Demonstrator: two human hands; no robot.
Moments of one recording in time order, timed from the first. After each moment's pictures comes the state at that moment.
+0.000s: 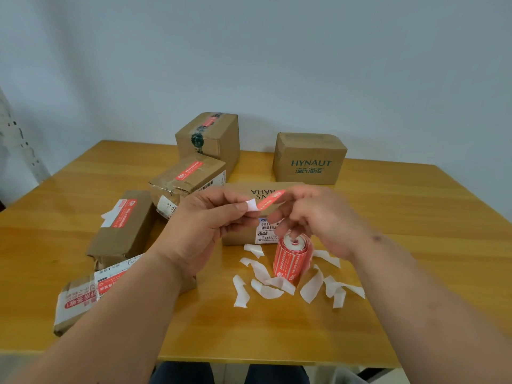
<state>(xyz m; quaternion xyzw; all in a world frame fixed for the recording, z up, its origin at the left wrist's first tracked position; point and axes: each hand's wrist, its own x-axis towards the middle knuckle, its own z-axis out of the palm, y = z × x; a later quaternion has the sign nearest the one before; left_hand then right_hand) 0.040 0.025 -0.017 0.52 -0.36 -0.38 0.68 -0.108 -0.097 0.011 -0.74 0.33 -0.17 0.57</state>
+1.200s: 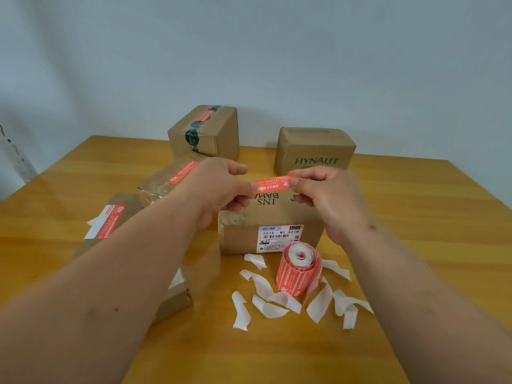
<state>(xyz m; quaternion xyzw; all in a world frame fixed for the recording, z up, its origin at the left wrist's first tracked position) 0.077 -0.050 0.010 0.72 -0.36 -0.33 0.49 -0.078 -0.141 -0.001 -0.69 0.41 -0.36 0.48</state>
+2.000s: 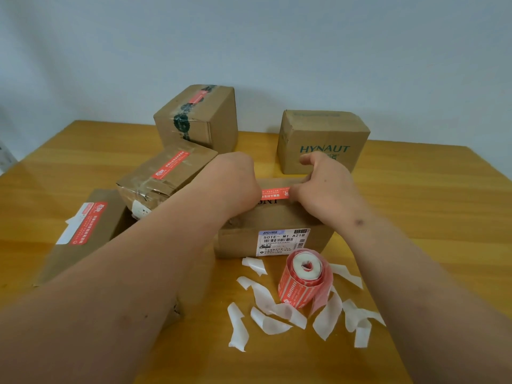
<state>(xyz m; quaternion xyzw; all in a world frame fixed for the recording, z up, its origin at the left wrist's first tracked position) 0.082 -0.104 -0.009 0.85 -0.51 -0.08 0.12 -0.052 -0.179 -0.016 -0.82 0.48 -0.19 0.26</state>
